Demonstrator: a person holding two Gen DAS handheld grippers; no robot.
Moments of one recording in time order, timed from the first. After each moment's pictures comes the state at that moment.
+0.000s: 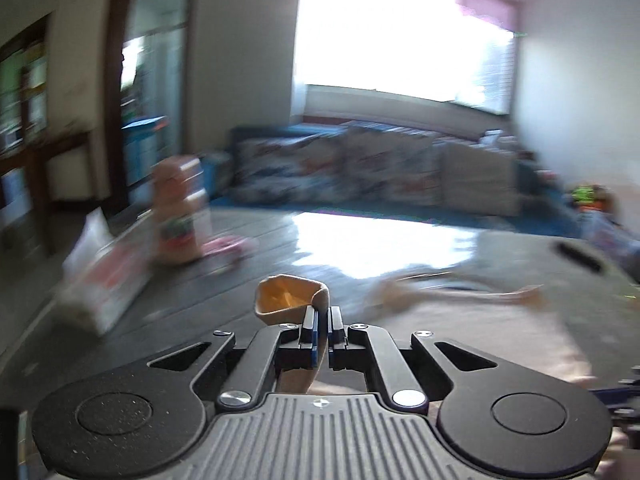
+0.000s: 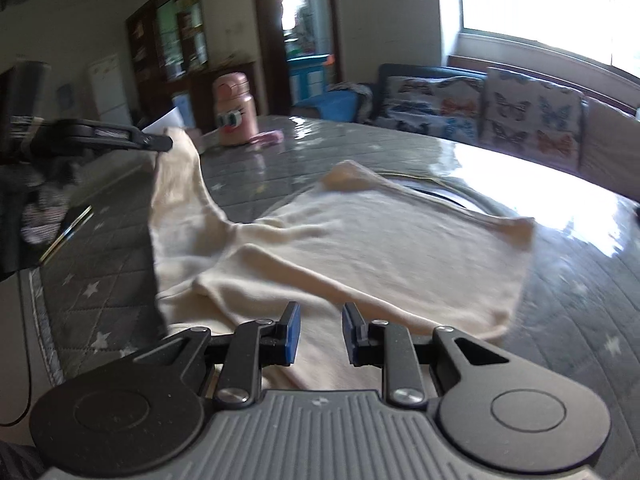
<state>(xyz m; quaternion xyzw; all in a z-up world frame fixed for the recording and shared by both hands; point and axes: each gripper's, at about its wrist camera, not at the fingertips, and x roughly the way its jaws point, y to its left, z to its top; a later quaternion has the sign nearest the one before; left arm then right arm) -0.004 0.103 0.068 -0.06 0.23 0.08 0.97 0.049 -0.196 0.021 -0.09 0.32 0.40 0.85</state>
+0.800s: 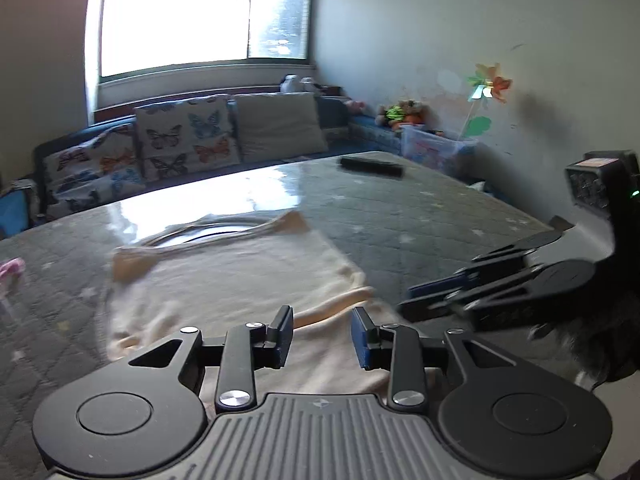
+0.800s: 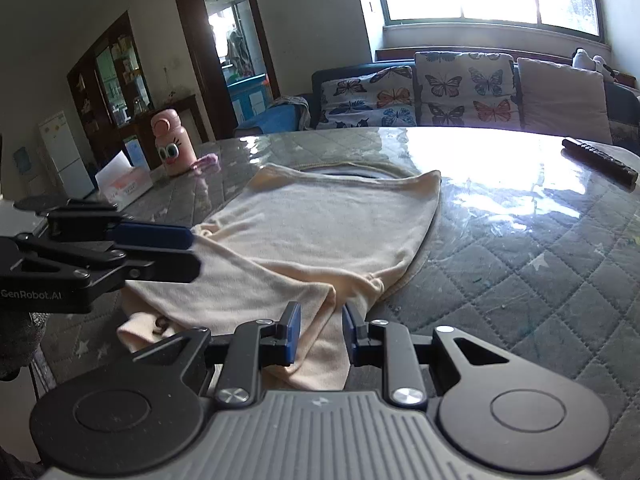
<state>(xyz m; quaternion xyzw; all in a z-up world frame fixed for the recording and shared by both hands) 0.003 -0.021 0.035 0.03 0.28 -0.16 0.95 0.048 -0.266 0.014 -0.01 0.33 0.34 0.88</state>
